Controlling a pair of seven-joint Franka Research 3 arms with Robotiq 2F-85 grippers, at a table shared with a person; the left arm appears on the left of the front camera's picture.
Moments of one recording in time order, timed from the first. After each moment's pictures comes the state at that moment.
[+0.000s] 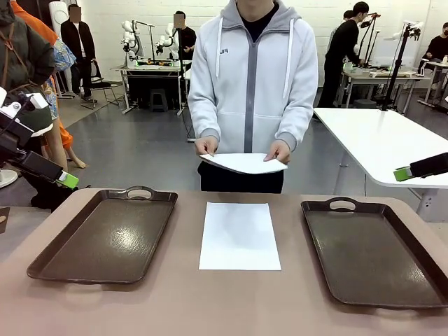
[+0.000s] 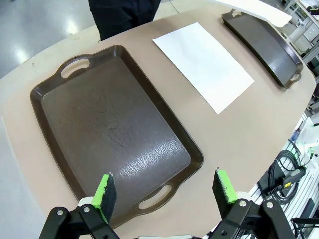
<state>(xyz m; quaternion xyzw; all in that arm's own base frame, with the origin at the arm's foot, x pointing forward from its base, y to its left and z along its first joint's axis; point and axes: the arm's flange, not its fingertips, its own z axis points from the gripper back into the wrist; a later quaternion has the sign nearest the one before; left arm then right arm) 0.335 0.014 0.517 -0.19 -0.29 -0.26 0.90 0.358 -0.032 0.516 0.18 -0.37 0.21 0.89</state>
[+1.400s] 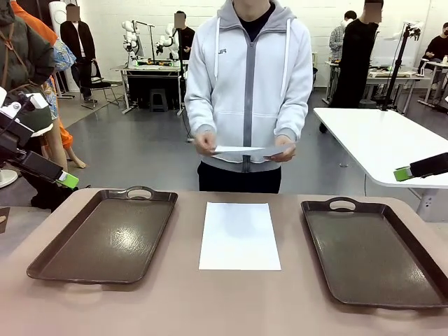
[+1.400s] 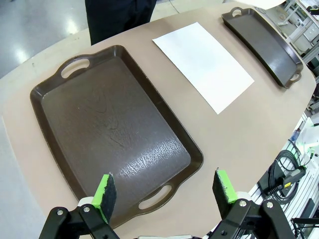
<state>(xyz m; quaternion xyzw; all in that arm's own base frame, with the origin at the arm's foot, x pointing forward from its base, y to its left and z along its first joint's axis) 0.335 0.014 0.517 -0.19 -0.29 -0.26 0.90 0.358 -0.032 0.516 0.18 -0.37 0.21 0.89</state>
